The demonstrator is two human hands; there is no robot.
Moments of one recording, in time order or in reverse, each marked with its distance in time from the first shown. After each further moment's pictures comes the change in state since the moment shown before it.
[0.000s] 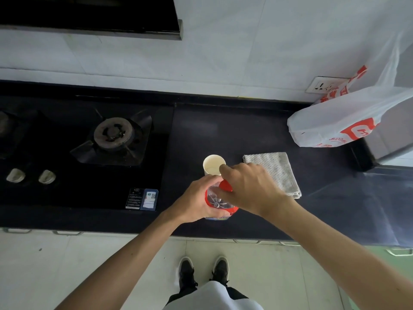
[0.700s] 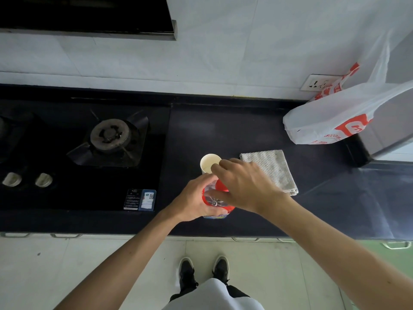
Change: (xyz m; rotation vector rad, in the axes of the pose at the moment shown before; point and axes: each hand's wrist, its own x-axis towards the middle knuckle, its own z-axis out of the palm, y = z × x) left_hand 0.000 0.004 -0.001 -0.007 0.000 0.015; right_hand 0.000 -0.003 -0.010 0.010 0.072 -0.083
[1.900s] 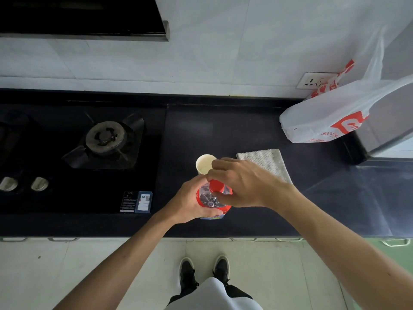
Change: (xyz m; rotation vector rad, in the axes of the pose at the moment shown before) left_hand -0.001 0.000 0.001 -0.042 0.014 -0.063; right_hand -0.005 0.027 -0.008 0.242 -0.153 -0.159
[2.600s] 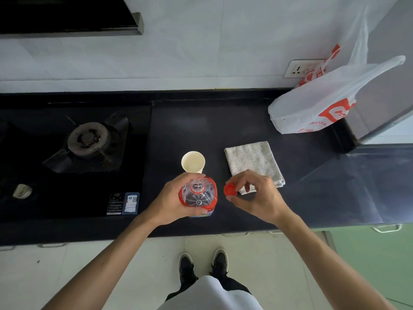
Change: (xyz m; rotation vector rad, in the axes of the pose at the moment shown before) left_hand -0.002 -0.001 0.002 -0.024 0.001 -0.025; right_hand -0.086 0.021 0.055 0.673 0.473 0.470
